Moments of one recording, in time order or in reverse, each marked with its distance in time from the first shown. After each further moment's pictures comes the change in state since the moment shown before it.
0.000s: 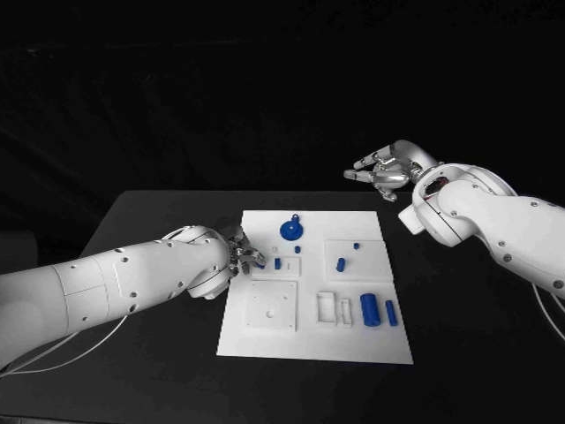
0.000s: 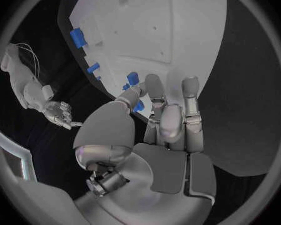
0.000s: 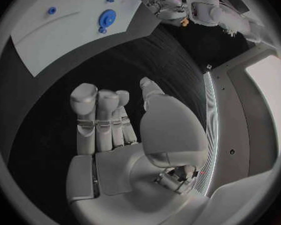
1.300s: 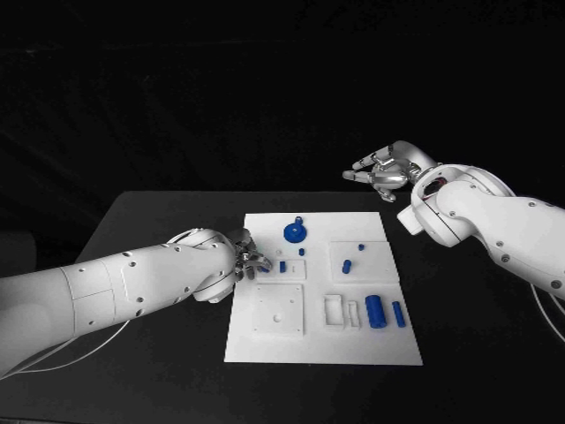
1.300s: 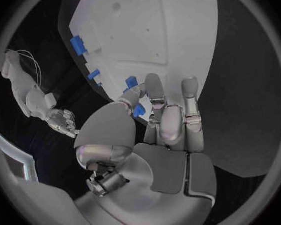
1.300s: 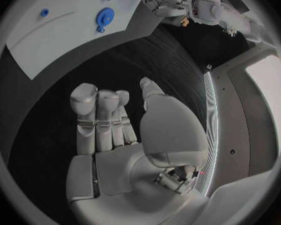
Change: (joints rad) left arm -0.005 0.023 -0.002 0.004 -0.038 0.026 -0.005; left_hand 0.001 0.011 -0.044 0.028 -0.105 0.000 0.000 0.016 0.326 0.004 -0.003 0.074 -0.189 0.006 0.001 0.008 0.046 0.047 -0.004 0.039 0.008 0.000; right arm 0.000 0.002 0.000 -0.002 0.000 0.001 0.000; right_hand 0.000 0.000 0.000 0.000 0.000 0.000 0.000 0.000 0.000 0.000 0.000 0.000 0.000 0.000 0.000 0.000 0.000 0.000 0.000 0.000 0.000 0.001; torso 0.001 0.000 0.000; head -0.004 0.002
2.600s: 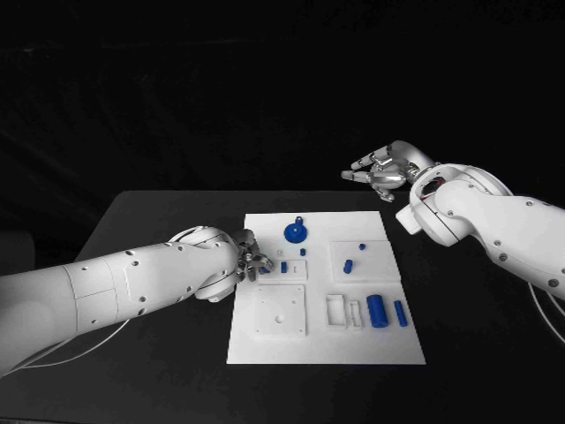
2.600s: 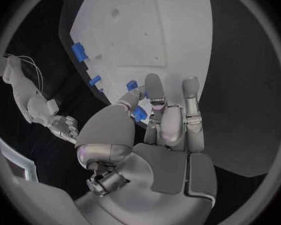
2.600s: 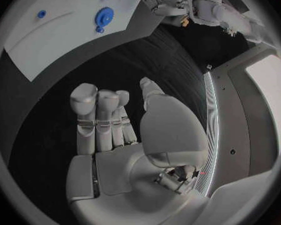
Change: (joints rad) left arm 0.006 0.011 0.000 0.000 -0.031 0.058 -0.008; left_hand -0.061 0.034 0.013 -0.013 0.108 0.007 0.005 0.000 0.066 0.005 0.005 0.014 -0.033 0.001 0.003 0.004 0.012 0.031 -0.011 0.029 0.017 0.000; right arm -0.001 0.003 0.000 -0.004 0.000 0.002 0.000; right_hand 0.000 0.000 0.000 0.000 0.004 0.000 0.000 0.000 0.000 0.002 0.002 0.000 0.000 0.000 0.000 0.000 -0.001 0.000 0.000 0.000 0.000 0.000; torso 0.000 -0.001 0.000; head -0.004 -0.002
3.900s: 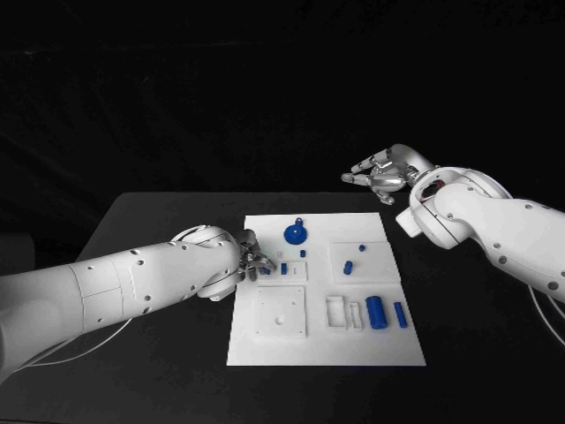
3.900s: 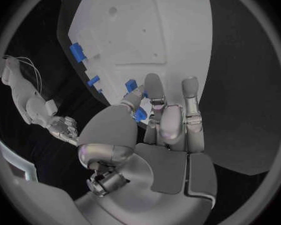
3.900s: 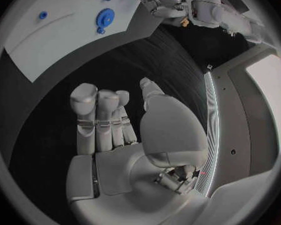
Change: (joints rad) left arm 0.002 0.022 0.002 -0.032 -0.008 0.018 -0.003; left_hand 0.059 0.003 -0.063 0.040 -0.283 0.007 -0.006 -0.002 -0.009 0.000 0.000 -0.009 -0.008 -0.001 0.002 -0.016 -0.036 0.000 0.007 0.014 -0.017 0.000; right arm -0.004 0.000 0.000 -0.002 0.001 0.003 0.000; right_hand -0.004 0.004 0.000 0.000 0.000 0.003 0.003 0.000 0.000 0.002 0.002 0.000 0.000 0.002 -0.002 0.000 0.000 0.000 0.000 0.000 0.000 0.000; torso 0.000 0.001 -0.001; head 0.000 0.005
